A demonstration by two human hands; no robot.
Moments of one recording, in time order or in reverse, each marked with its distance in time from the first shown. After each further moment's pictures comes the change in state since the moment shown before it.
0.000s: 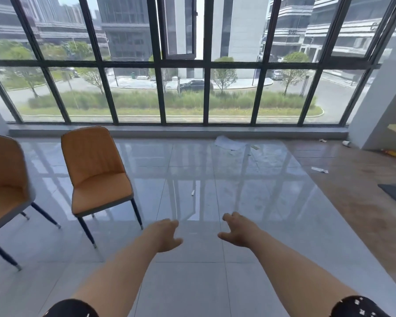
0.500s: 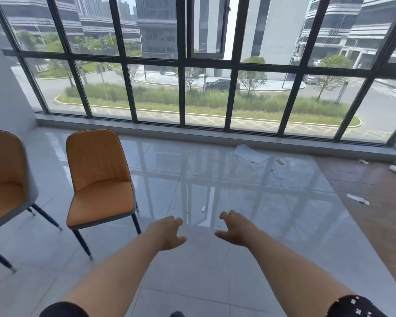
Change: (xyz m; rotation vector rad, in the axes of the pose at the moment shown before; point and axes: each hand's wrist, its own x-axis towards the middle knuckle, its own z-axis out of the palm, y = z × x) left_hand 0.202 -0.009 -0.097 -0.066 0.019 -0.089; right_hand 0.240 0.037 -0.099 -0.048 -0.018 -0.151
